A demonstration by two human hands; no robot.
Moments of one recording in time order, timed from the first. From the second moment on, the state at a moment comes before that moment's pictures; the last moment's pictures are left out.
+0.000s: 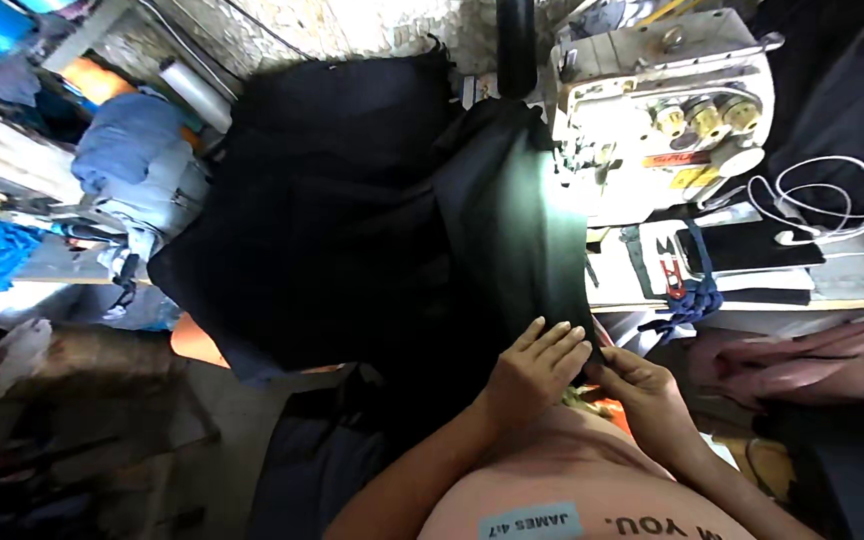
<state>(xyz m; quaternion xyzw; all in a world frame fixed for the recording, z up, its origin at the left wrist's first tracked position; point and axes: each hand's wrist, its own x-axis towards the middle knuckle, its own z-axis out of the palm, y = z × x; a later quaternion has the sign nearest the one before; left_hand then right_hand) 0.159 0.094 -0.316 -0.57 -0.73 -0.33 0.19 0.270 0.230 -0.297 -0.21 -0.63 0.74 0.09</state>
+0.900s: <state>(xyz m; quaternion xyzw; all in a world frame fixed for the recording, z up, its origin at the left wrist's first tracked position) 0.164 0.094 -0.321 -0.55 -0.73 -0.34 0.22 0.277 0.227 -0.296 -0.22 -0.54 0.81 0.06</state>
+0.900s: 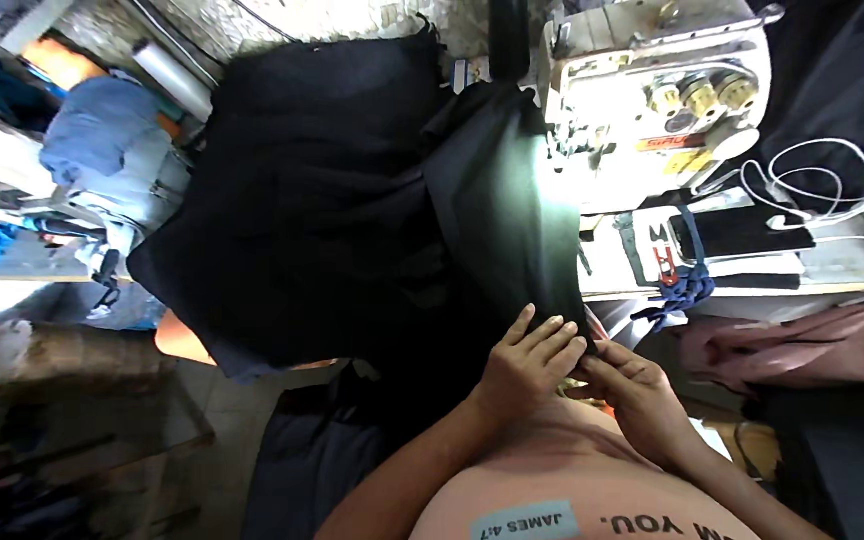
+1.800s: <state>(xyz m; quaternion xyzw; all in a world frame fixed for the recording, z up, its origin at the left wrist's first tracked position) 0.163 0.091 -0.325 -0.56 -0.72 -0.35 0.20 0.285 0.228 -0.303 -0.17 -0.43 0.88 0.02</state>
